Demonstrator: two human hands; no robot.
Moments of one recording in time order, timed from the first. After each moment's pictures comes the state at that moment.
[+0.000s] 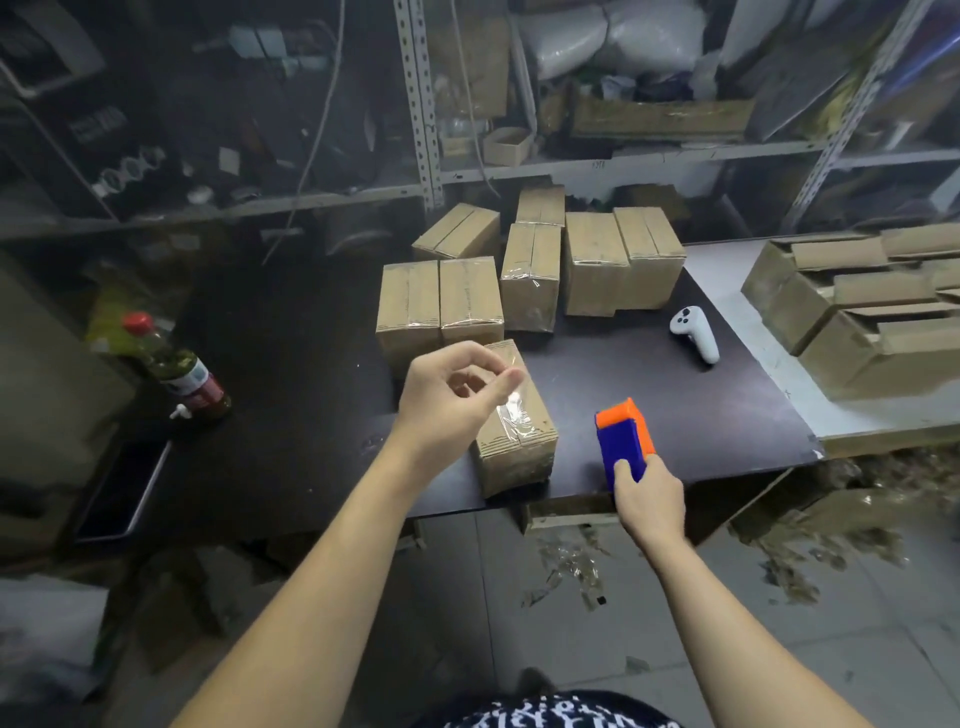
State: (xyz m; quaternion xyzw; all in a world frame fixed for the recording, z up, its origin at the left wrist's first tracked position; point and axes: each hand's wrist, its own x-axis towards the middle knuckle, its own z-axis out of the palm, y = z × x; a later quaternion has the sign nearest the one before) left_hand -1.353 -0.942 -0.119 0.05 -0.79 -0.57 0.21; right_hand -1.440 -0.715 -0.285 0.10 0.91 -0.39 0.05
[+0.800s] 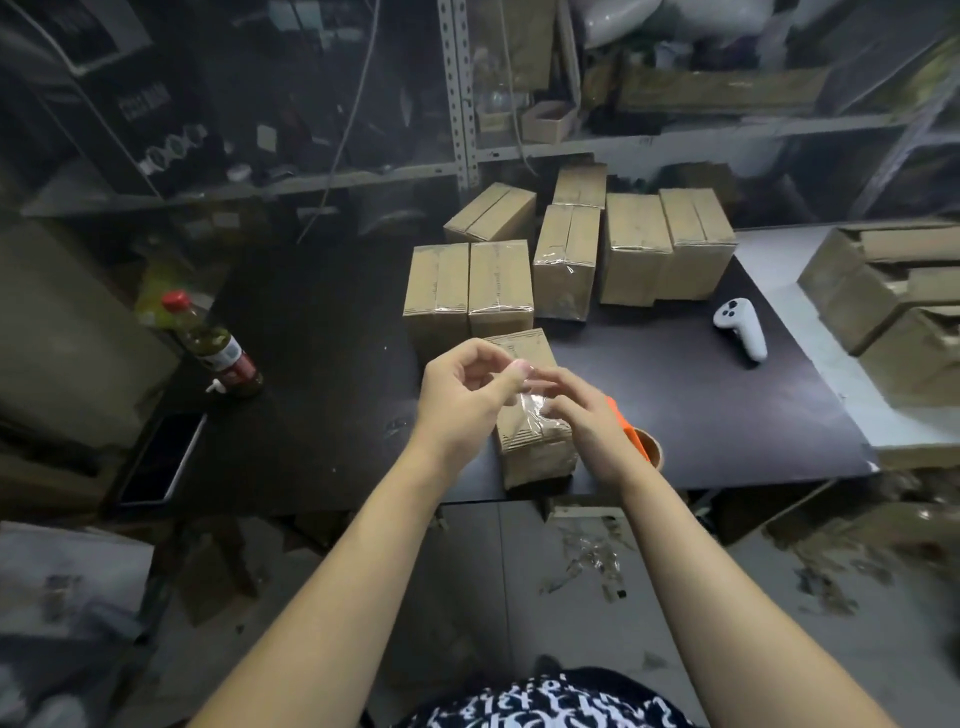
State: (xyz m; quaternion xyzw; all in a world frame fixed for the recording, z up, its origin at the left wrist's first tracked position) left_hand -1.356 -0.933 -0.125 0.18 -0.71 -0.65 0.20; right_hand -1.442 -0.796 -0.185 -0.23 0.68 -0.65 0.24
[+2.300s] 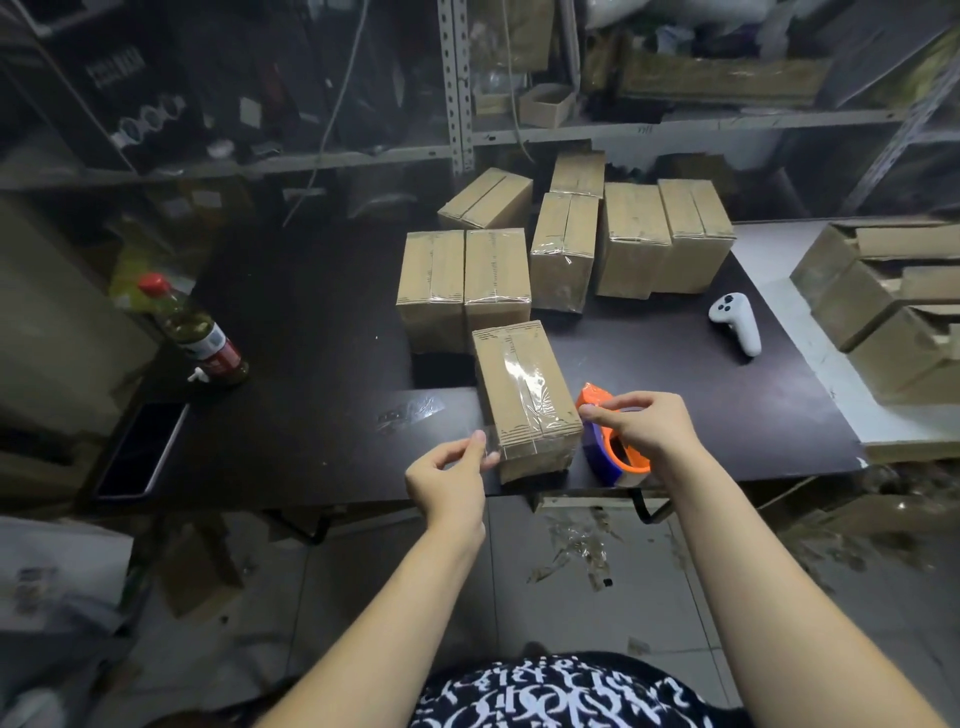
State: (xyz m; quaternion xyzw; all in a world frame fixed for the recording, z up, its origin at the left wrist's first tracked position) left_hand -1.340 -0.911 -0.225 0.48 -0.47 -0.69 0.26; right_hand -1.488 -0.757 -0.212 0.06 0.83 -0.52 0.20
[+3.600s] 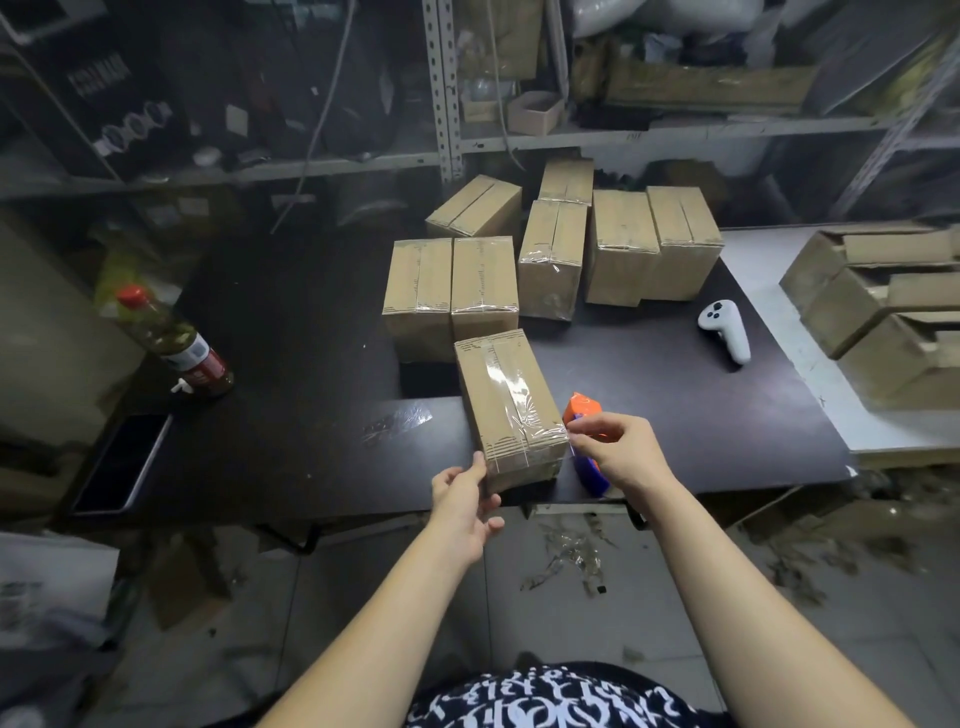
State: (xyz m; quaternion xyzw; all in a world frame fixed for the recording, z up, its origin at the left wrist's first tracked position) left_hand -1.360 -0.914 -0.257 0.51 -0.38 -0.77 0.04; right_hand -1.486 -0.753 -0.250 -0.05 0.80 -0.57 0.21
